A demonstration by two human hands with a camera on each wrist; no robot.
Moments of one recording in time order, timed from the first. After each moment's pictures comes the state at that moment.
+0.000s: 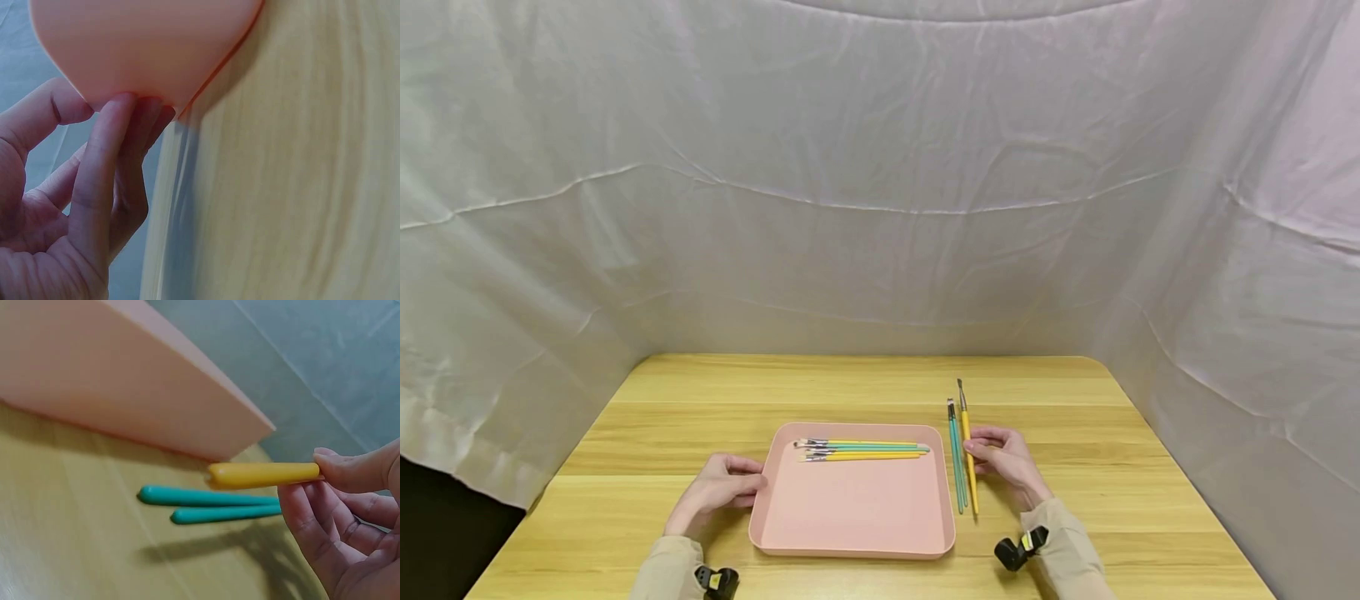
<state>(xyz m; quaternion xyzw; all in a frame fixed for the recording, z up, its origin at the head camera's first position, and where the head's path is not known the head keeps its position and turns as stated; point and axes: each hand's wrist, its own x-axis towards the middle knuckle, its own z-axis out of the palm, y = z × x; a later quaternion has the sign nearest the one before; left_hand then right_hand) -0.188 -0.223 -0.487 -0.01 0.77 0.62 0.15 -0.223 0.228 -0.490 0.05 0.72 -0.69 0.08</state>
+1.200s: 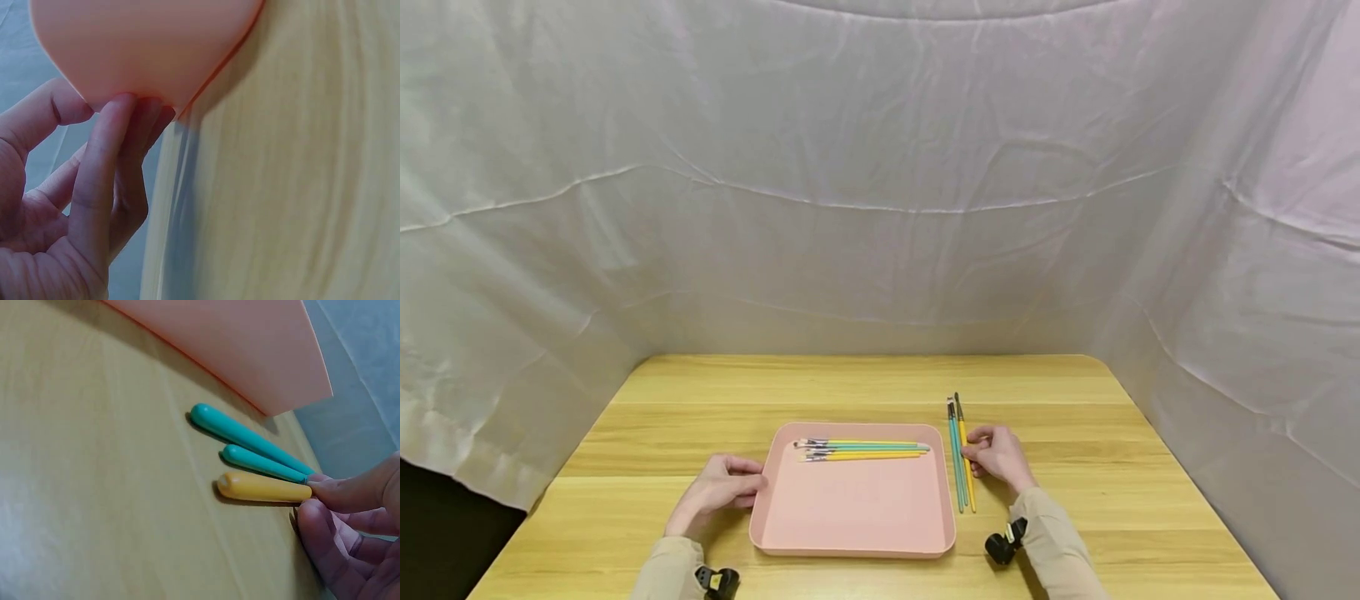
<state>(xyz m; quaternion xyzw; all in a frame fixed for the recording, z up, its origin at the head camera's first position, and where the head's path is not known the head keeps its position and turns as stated) -0.188 -0.222 -0.487 -0.01 0.77 0.62 0.15 -0.238 0.219 -0.504 0.08 0.85 -0.53 0.04</state>
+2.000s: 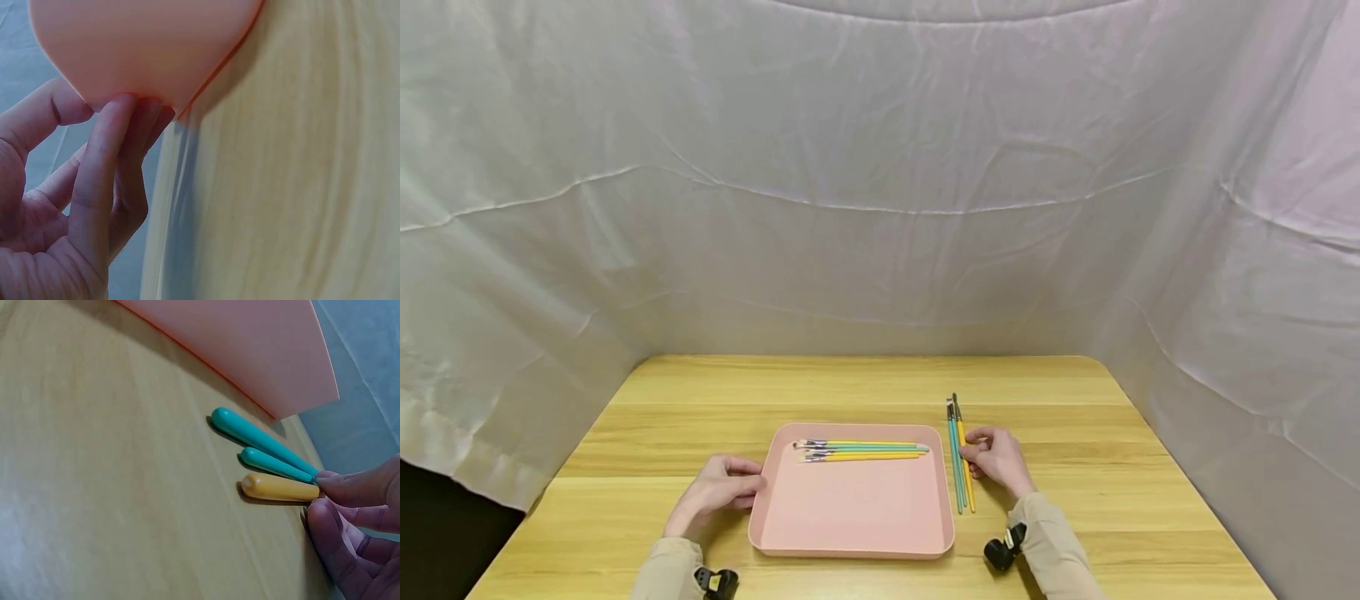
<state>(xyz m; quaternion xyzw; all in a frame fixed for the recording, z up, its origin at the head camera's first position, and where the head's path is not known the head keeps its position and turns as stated) -0.189 -0.224 -0.487 0.00 0.78 0.61 0.16 -0.234 0.218 -0.506 0.07 0.85 -0.53 0.02</state>
